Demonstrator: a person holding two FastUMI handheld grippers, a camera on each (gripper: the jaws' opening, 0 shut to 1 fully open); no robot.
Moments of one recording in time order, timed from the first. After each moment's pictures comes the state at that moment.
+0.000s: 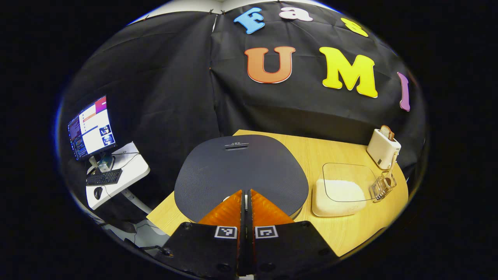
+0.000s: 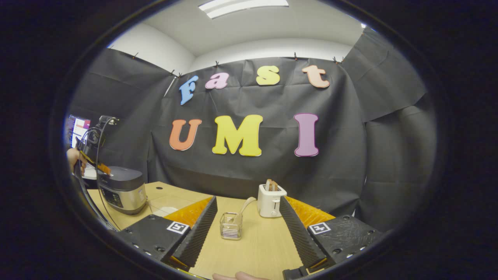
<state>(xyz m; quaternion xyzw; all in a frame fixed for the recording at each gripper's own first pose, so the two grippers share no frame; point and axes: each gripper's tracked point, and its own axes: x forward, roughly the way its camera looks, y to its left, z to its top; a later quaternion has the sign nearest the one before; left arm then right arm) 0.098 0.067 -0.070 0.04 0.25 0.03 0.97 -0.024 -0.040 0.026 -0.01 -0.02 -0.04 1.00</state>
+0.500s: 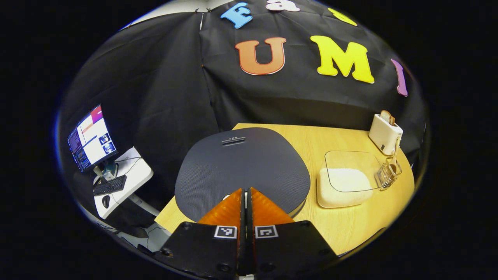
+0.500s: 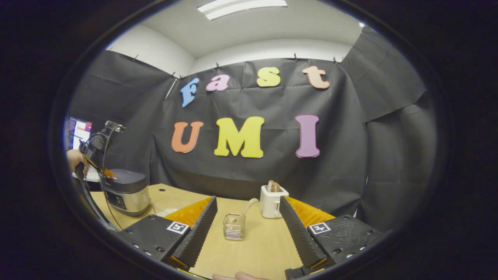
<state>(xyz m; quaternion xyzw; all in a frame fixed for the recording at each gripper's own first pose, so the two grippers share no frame) 0.096 0.069 -0.074 0.07 0.28 0.03 0.96 -0.031 -0.031 0.031 -0.01 -0.03 -0.03 1.00</state>
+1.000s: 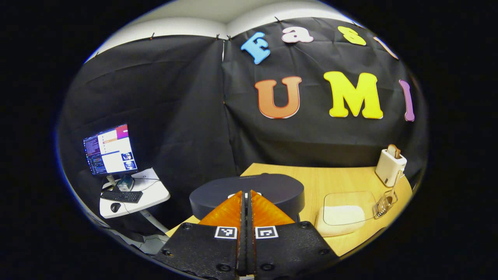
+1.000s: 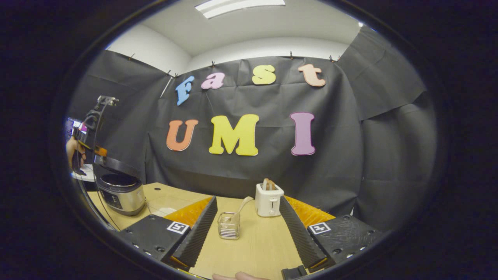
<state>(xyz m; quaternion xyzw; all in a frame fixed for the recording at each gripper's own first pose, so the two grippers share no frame) 0.082 0.054 0.042 0.04 0.10 0.08 0.99 -0.025 -0.050 0.027 0.00 -0.02 -0.05 1.00</state>
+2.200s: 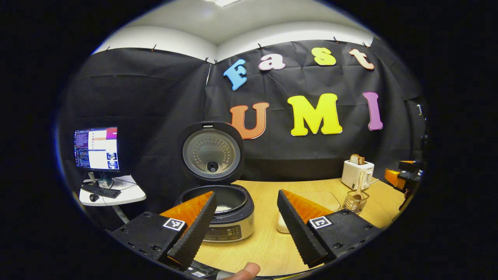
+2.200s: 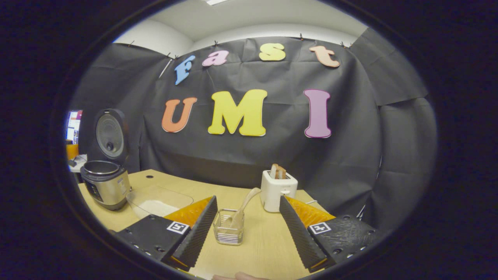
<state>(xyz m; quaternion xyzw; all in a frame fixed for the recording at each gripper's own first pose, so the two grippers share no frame) 0.008 -0.021 -0.007 0.04 -0.01 -0.02 1.00 0.118 -0.035 -0.030 -0.02 0.05 -0.05 1.00</state>
